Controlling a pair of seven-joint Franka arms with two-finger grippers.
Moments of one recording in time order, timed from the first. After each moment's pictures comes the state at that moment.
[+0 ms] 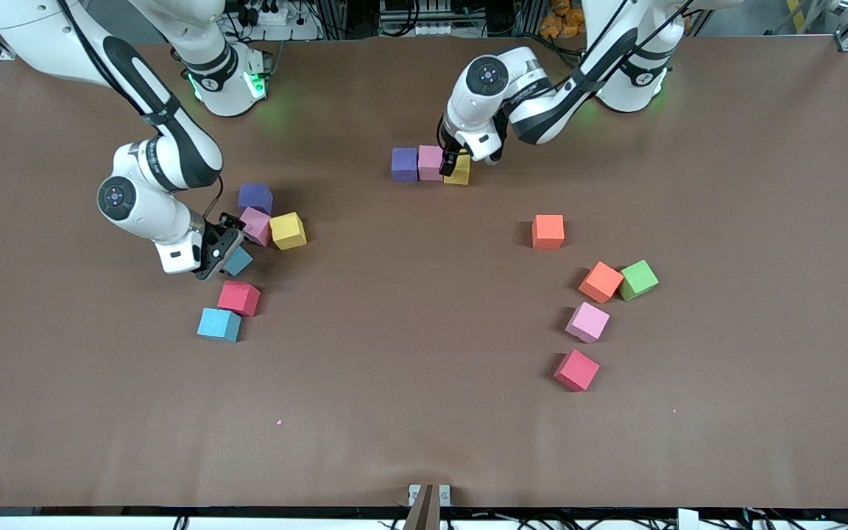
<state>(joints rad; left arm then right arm) -0.13 0.38 -0.88 -2.34 0.08 2.63 -2.39 -0.43 0.33 0.51 -2.40 -0.06 2.61 -0.82</state>
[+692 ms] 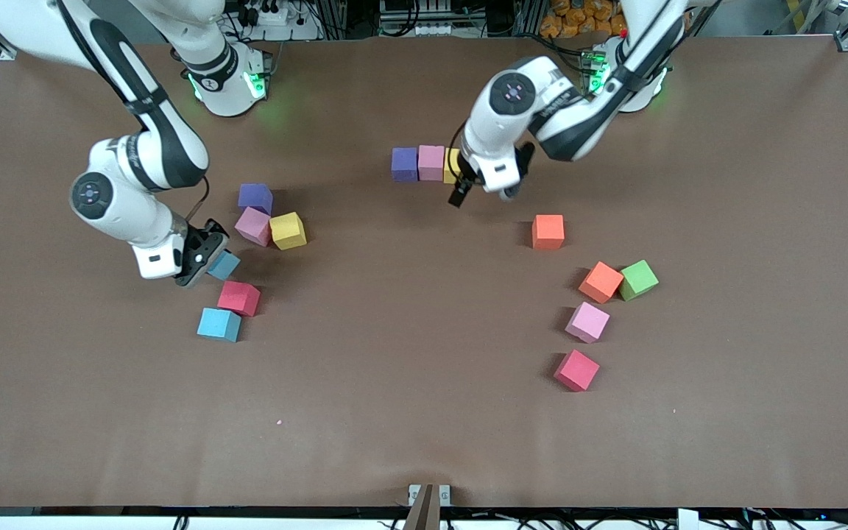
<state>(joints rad) 0.01 0.33 -0.82 -2.14 0.08 2.41 -1.94 -0.42 0.23 0.52 -2.25 -0.05 2.39 -0.80</state>
